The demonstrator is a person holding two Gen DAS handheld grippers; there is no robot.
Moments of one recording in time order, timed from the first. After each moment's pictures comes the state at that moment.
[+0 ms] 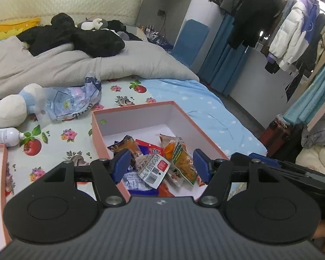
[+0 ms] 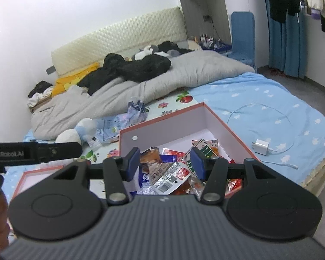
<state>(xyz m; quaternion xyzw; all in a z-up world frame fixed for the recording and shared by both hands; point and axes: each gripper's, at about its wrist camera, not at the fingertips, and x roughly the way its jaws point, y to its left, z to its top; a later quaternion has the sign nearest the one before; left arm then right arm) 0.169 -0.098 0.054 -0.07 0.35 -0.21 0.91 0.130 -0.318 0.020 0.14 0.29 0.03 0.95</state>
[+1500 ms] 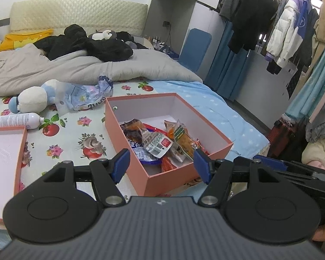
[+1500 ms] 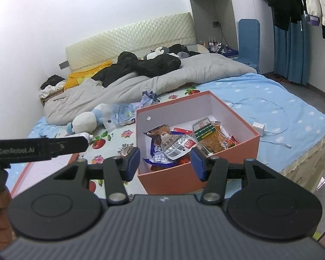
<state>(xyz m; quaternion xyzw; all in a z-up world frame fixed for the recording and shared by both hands) 0.041 -0.084 0.037 -0.05 0.32 -0.18 0.93 0.029 -0.297 0.004 0.11 0.27 0.05 0.95</state>
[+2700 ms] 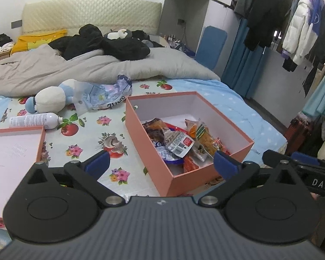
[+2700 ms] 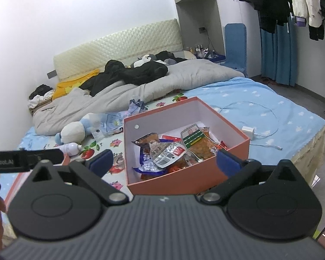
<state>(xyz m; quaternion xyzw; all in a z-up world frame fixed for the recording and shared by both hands) 0.050 -0.067 0.033 -0.03 0.33 -0.14 0.93 0.033 -0.300 0.002 0.12 0.25 0.01 0.96</state>
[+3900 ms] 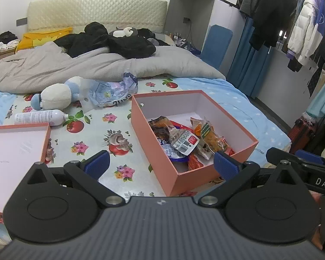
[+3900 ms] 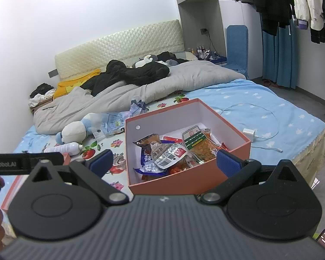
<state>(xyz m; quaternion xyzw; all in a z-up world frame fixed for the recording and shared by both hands) 0.045 -0.062 0.035 -0.03 0.33 -0.12 0.94 0.031 -0.300 0.004 0.12 0.25 0.01 0.96</state>
